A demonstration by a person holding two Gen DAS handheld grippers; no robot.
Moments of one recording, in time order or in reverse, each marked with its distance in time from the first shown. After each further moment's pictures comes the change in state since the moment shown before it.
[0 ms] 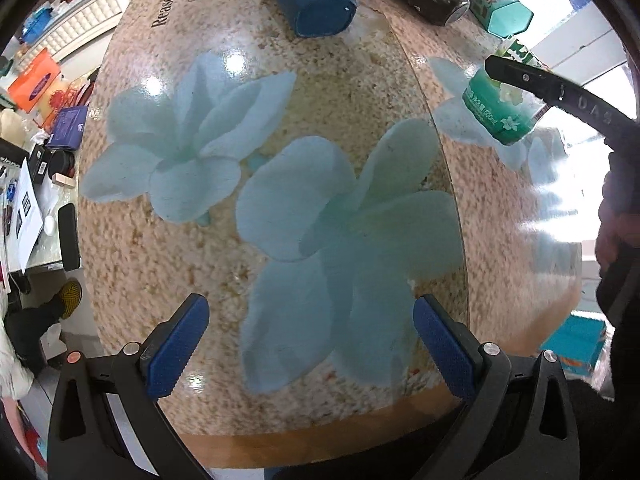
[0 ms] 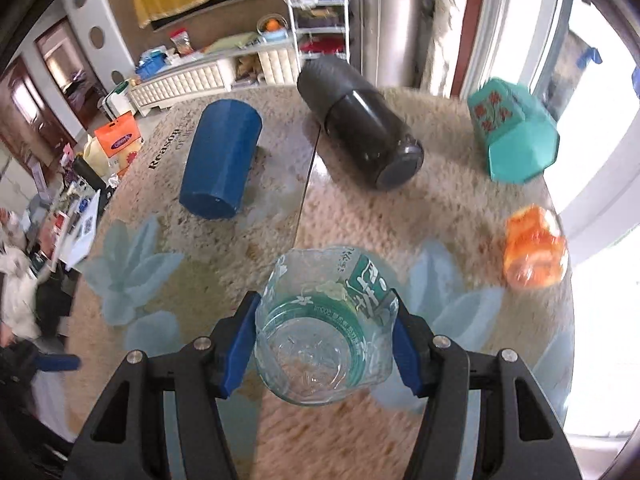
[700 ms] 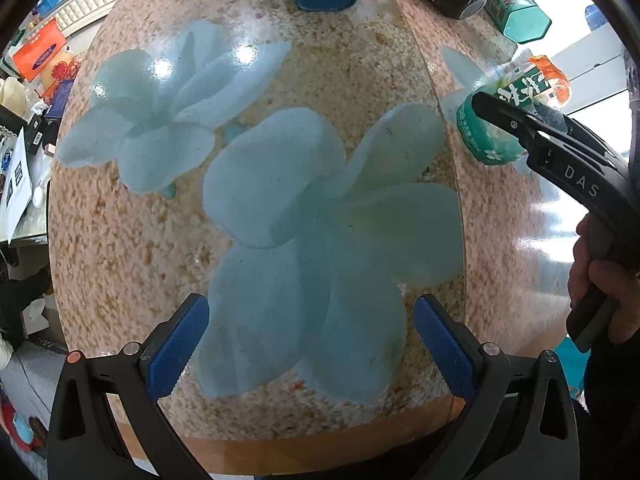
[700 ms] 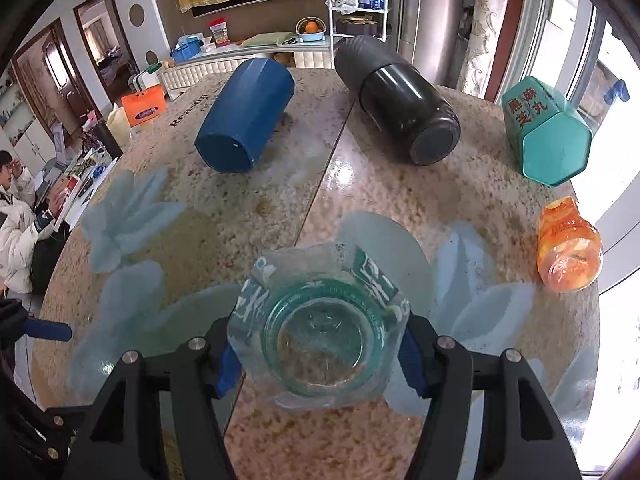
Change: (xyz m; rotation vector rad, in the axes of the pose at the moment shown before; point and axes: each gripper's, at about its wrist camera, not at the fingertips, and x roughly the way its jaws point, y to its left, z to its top) left arm 0.034 -0.020 -0.008 -0.084 0.007 -0.028; right arm 0.019 -0.004 -0.030 -0.073 -0.001 0.075
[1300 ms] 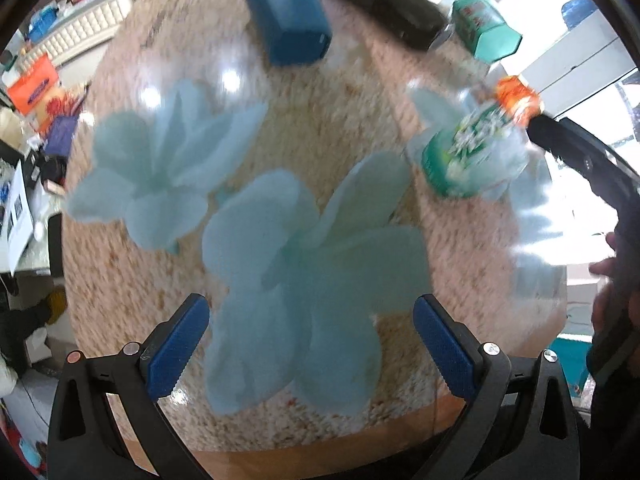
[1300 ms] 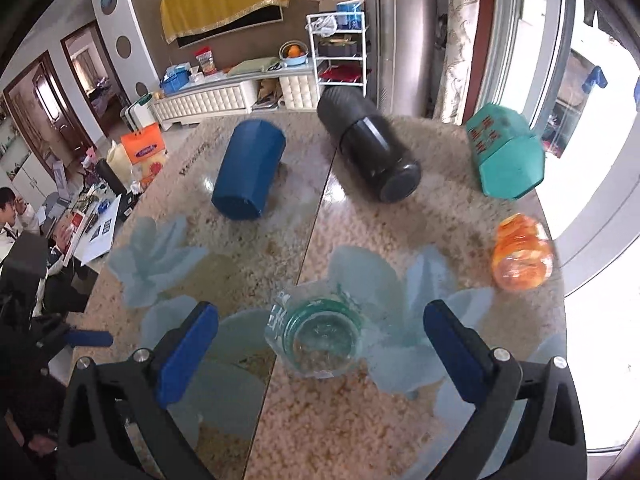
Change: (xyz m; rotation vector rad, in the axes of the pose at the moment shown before) left arm -0.044 0.001 0.023 0.064 -0.107 -0.018; right arm -0.087 -0.006 0.012 0.079 -0.084 -0.014
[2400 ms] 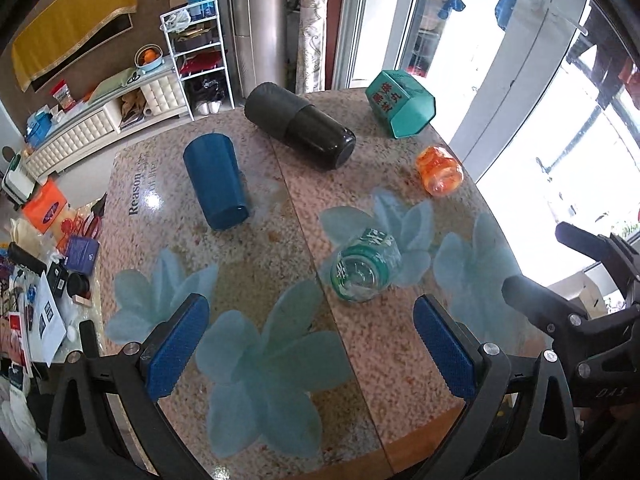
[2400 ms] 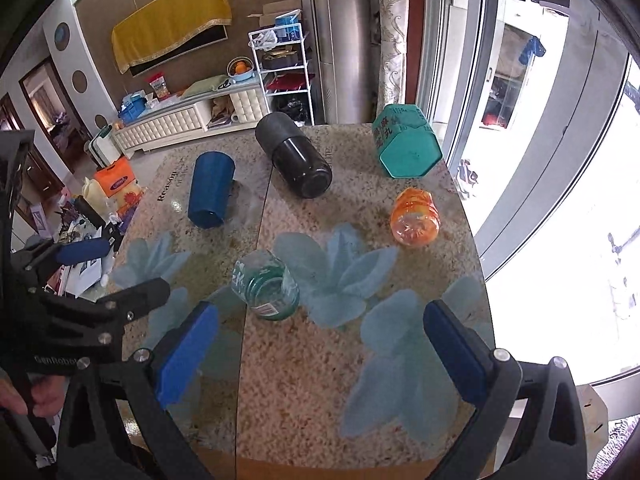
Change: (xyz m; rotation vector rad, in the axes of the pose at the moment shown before) left arm -0.088 -0.105 0.036 0.206 -0.268 0.069; right arm -0.081 -0.032 -0.020 0.151 0.006 -0.102
